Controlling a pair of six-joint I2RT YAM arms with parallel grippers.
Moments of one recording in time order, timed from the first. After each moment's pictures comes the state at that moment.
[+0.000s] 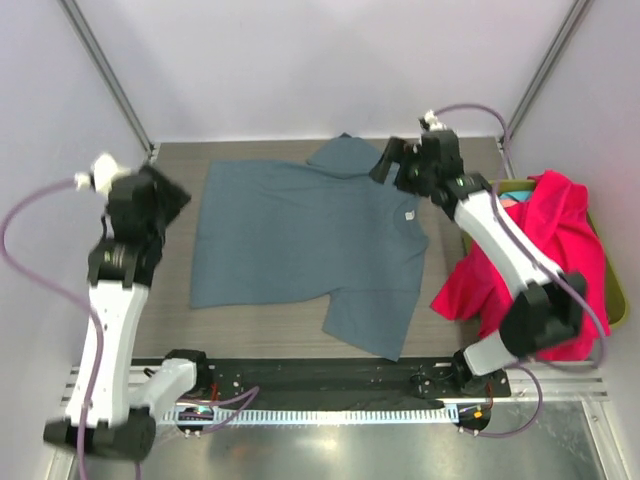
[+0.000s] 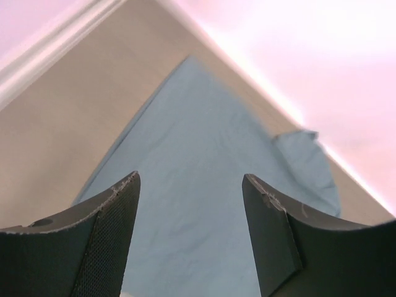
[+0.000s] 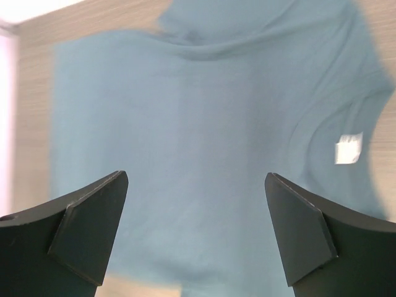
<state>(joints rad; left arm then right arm) -0.08 1.12 1.39 -0.69 -0.36 -0.65 0.27 1.65 1.50 -0.47 -0.07 0.50</state>
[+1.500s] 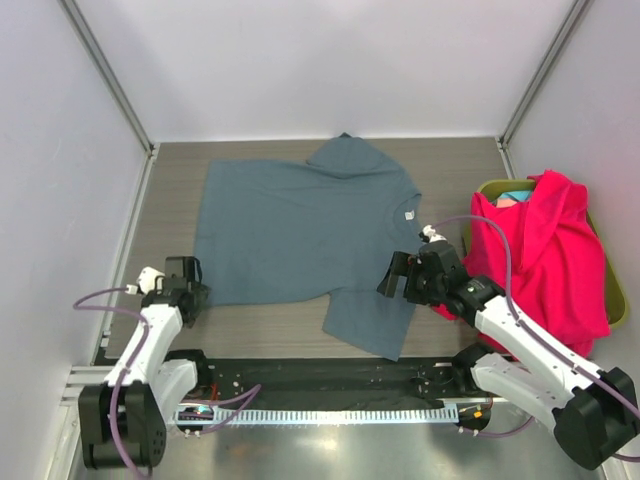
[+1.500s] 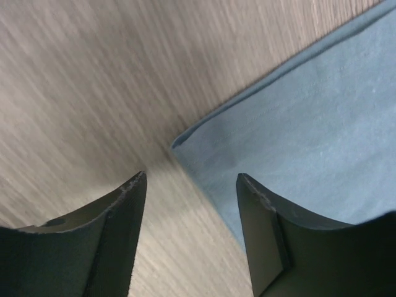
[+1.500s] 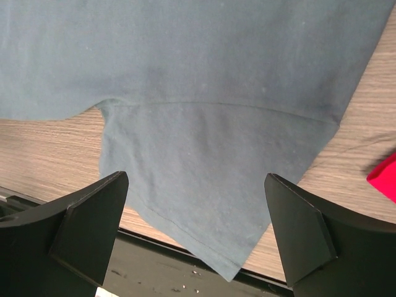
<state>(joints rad) 0.04 0.89 0.39 -0.61 -0.34 -1.08 0.50 0.89 0.56 -0.51 -0.05 0.67</state>
